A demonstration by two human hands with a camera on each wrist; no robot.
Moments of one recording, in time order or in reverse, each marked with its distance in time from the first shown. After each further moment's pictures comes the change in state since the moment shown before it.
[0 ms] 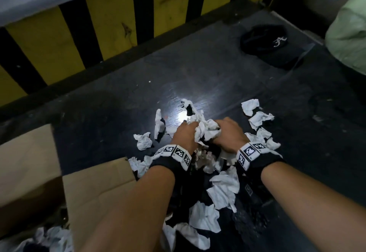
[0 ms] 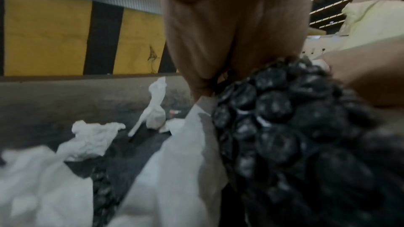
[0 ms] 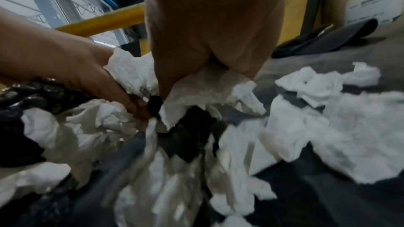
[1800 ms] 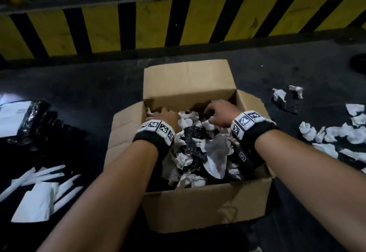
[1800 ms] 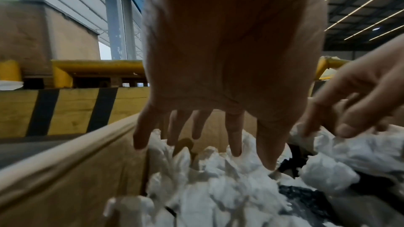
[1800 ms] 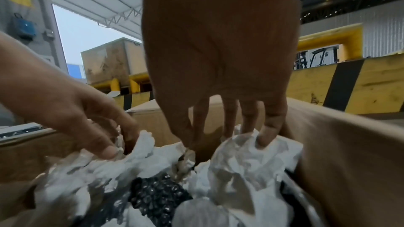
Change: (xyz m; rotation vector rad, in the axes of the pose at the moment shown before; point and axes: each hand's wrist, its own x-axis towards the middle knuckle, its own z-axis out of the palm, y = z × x) left_hand -0.399 -0.304 -0.167 0.333 -0.099 -0.516; right_hand -0.194 -0.376 0.191 -0.509 -0.299 -0.426
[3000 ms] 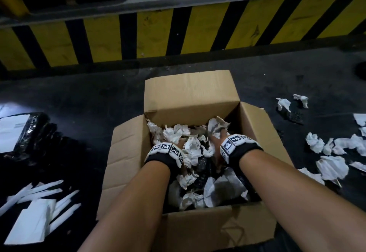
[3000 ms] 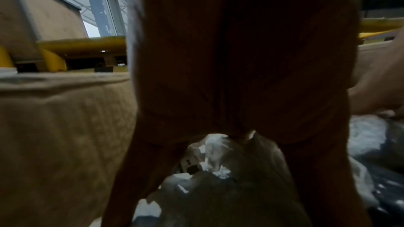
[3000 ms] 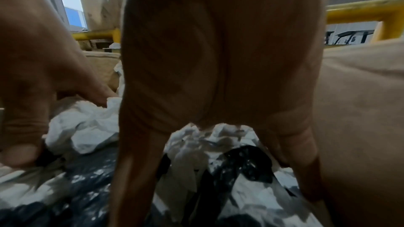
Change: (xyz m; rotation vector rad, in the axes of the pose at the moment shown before) left_hand -0.019 -0.003 0.022 -0.081 -0.328 -0.020; right_hand 0.026 0.017 0.067 -0.169 -0.361 0.207
